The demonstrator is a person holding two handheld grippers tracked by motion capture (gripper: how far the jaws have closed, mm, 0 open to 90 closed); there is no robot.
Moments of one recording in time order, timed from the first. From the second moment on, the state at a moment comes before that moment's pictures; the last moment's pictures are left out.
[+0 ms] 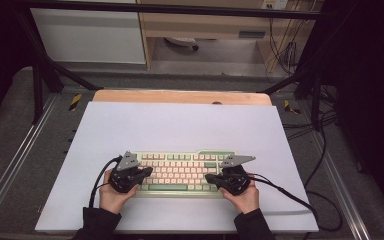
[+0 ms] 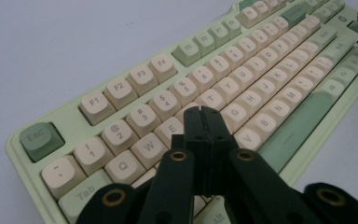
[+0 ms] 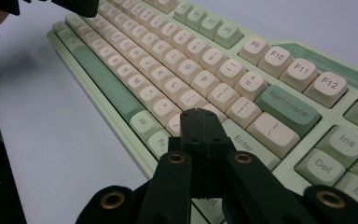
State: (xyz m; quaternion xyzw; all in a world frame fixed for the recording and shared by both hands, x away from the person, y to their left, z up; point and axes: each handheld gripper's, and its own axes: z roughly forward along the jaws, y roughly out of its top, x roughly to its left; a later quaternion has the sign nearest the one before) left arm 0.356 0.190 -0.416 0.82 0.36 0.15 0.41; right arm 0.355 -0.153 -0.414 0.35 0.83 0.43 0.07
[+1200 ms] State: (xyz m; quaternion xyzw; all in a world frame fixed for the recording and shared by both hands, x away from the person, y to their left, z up) left arm 0.344 0.229 -0.421 0.81 0.39 0.15 0.42; right arm 0.389 -0.098 -0.418 0.36 0.83 0.41 0.09
